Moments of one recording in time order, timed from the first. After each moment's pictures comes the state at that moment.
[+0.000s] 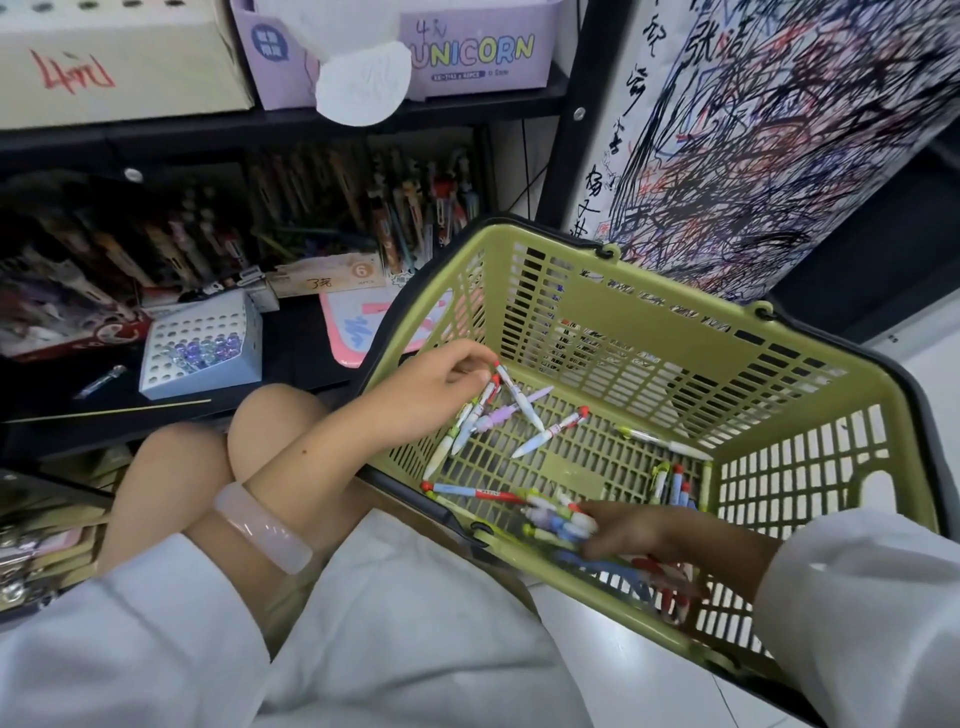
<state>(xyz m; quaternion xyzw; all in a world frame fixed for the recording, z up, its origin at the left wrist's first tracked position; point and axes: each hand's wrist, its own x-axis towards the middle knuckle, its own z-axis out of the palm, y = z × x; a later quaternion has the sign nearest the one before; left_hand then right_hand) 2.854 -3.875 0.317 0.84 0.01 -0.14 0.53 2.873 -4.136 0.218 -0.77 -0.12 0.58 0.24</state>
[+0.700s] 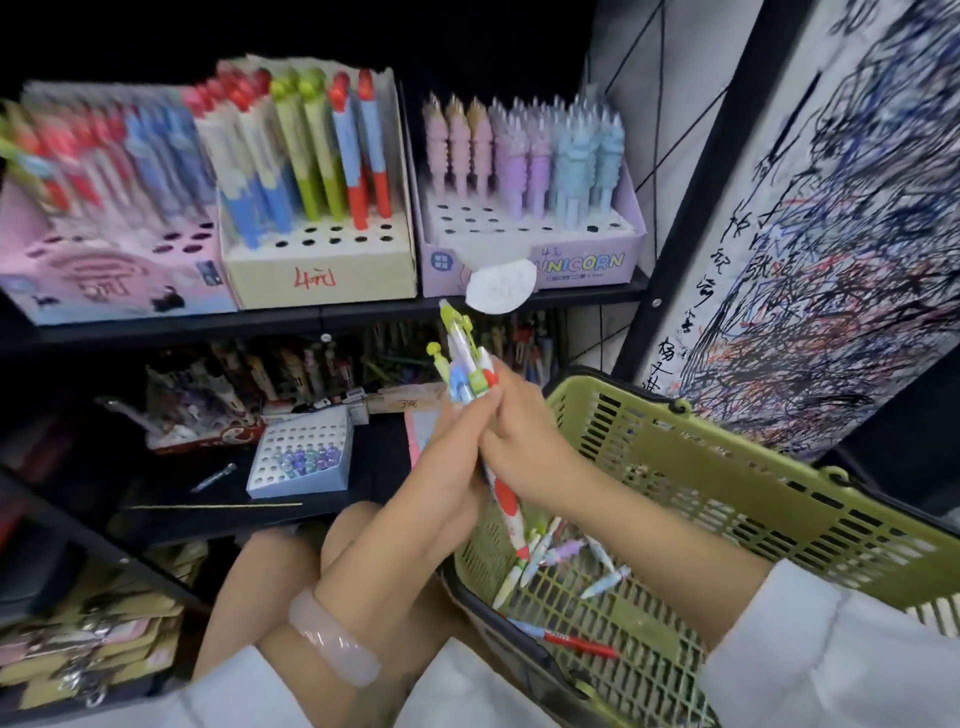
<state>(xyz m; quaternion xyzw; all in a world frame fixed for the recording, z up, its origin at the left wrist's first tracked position) 2.845 -3.848 0.390 0.47 0.20 0.06 0.85 2.898 -3.916 0.388 -0.84 -0.38 0.04 0.39</state>
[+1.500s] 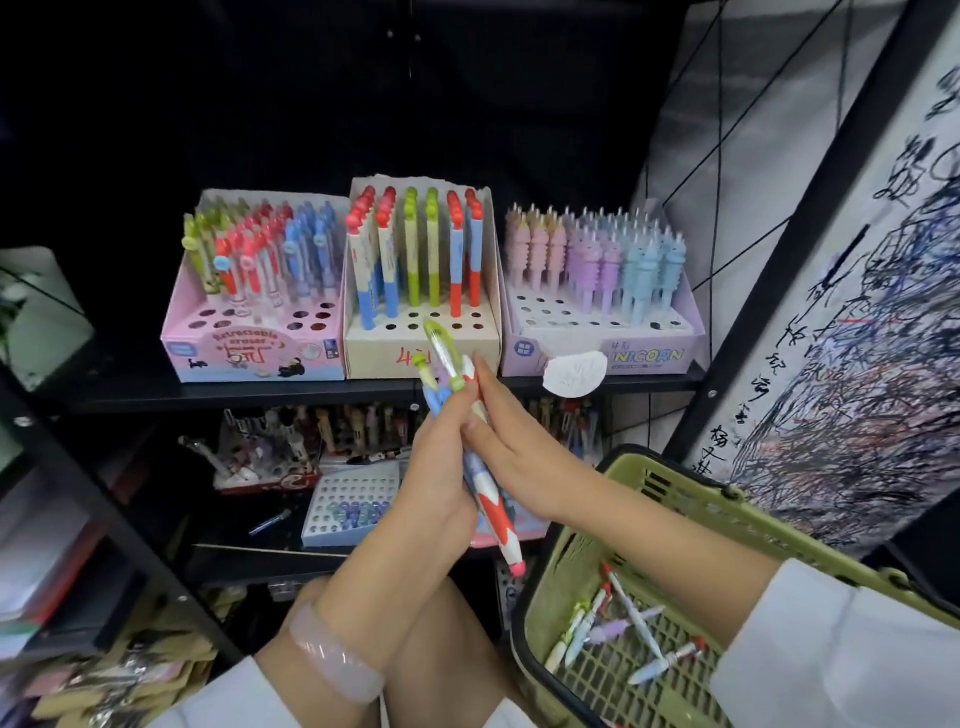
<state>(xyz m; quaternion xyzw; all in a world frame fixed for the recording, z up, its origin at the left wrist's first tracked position) 2.829 -3.786 0.454 0.36 0.20 0.20 0.89 2.889 -3.852 0.448 -0.77 -0.45 0.17 0.42</state>
